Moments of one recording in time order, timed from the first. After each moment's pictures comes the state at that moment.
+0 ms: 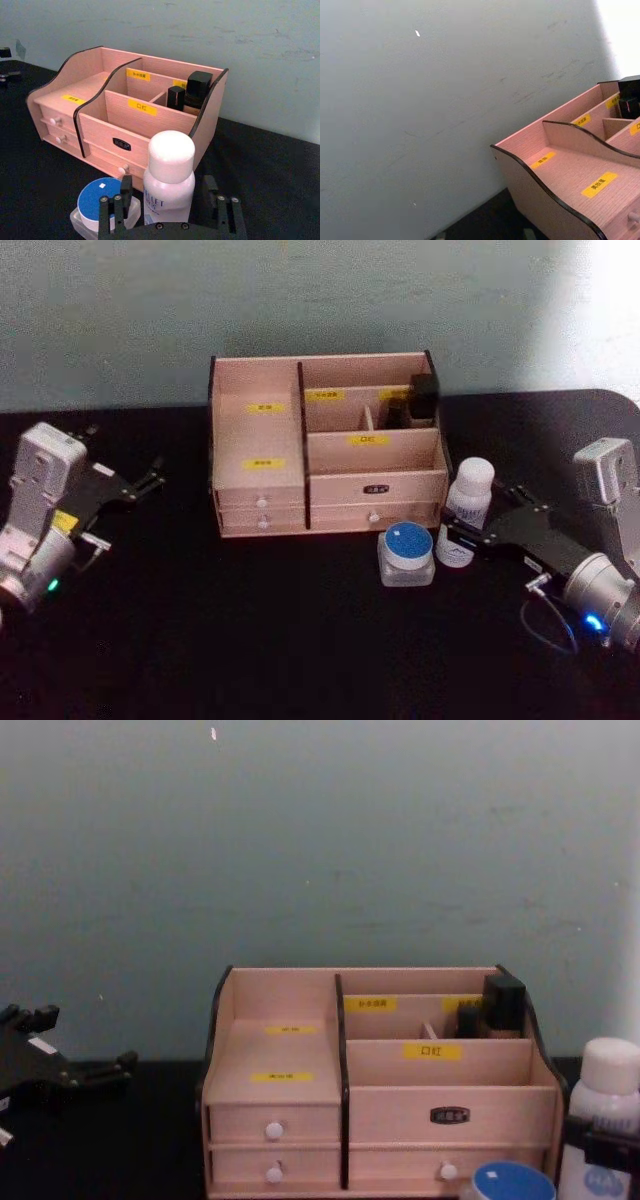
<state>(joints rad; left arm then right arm) -0.20 0.60 0.45 -1.41 -0.25 -0.12 0.03 0.01 0.54 -0.30 -1.60 0.42 0.06 0.24</state>
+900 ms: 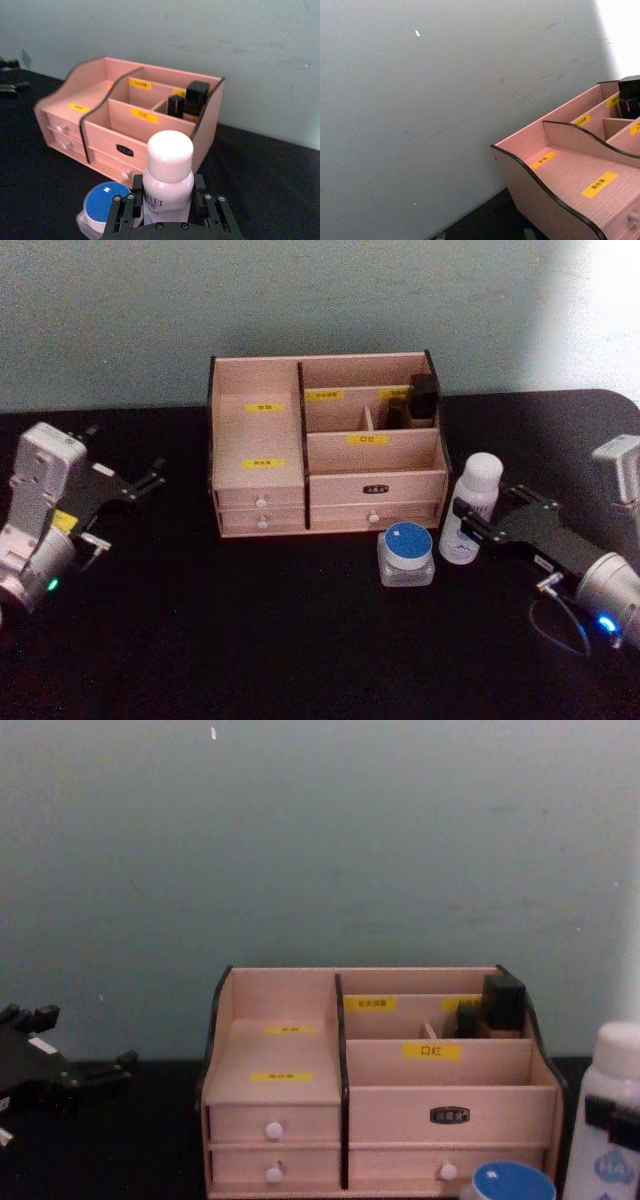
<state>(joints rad) -0.20 0.60 0.45 -1.41 -0.25 -0.12 0.03 -0.03 0.55 -0.26 -1.66 0.44 0.06 0.26</state>
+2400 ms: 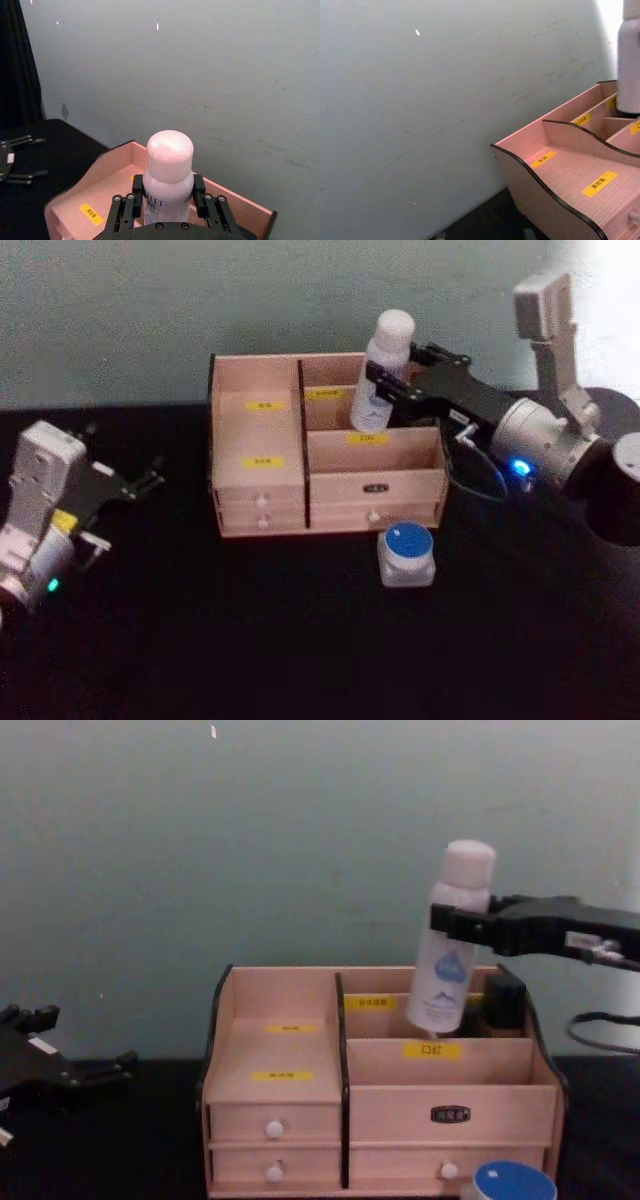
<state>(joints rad) -0.20 0.60 0.45 -1.41 -0.25 -0.12 0.03 0.45 0.37 -0.39 -1.35 0.42 0.07 0.46</state>
